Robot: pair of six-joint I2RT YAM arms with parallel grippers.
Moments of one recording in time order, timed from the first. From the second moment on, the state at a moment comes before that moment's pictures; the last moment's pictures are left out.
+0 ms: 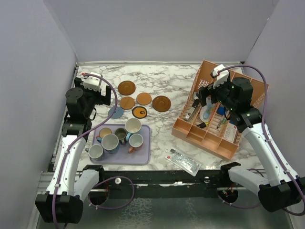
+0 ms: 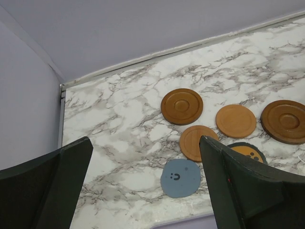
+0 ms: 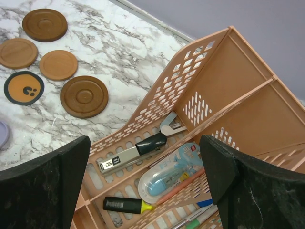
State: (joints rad) left arm -0.04 0.90 0.87 -0.11 0.15 0.19; right arm 0.26 1.03 1.05 -0.31 -0.17 -0.25
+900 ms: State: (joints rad) left arm -0.04 0.88 0.83 -0.10 0.18 0.22; right arm 0.27 1.02 1.05 -0.38 -0.24 -0.35
